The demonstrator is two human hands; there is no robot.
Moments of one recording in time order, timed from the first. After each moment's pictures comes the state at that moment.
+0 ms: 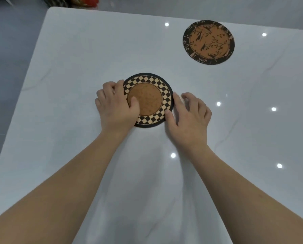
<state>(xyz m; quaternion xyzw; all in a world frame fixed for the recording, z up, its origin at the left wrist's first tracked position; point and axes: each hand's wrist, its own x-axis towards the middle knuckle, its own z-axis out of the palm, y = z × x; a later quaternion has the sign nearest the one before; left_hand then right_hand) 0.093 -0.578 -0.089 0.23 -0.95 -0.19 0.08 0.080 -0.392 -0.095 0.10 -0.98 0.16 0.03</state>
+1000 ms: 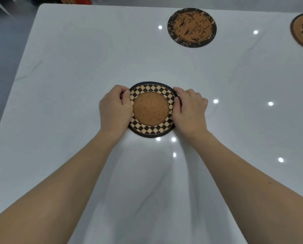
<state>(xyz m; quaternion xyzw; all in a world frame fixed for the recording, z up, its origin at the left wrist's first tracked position) 0.142 -0.535 -0.066 0.24 -0.88 -0.41 0.10 0.107 -0.353 -0.082 0.08 -0.96 0.28 0.01</state>
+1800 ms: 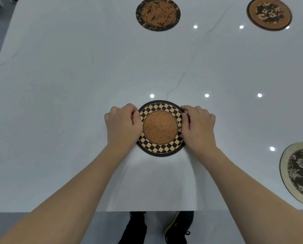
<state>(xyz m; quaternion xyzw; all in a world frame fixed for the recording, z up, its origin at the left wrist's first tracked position) 0.235 -0.424 -0.076 0.15 -0.94 -0.30 0.07 0.210 -0.226 -0.083 0.05 -0.97 0.24 0.00</state>
